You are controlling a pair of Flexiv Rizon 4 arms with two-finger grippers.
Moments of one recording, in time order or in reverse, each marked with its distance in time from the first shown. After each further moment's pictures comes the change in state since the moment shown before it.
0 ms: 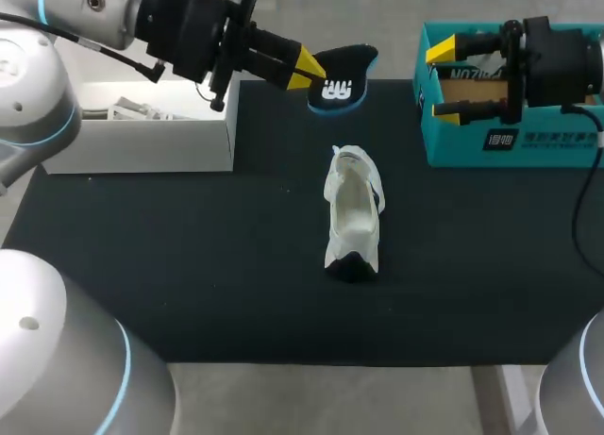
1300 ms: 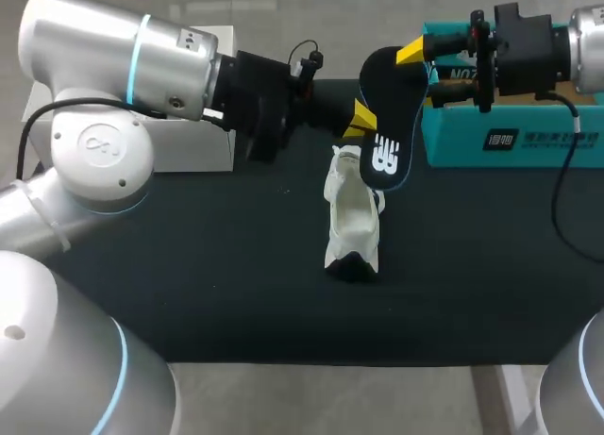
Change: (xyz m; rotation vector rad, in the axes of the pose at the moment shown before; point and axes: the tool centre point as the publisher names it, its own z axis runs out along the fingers) left arm 0.040 0.042 0.084 -0.088 -0.041 0.401; right arm 0.013 0.006 0.035 -0.015 -0.044 -0.044
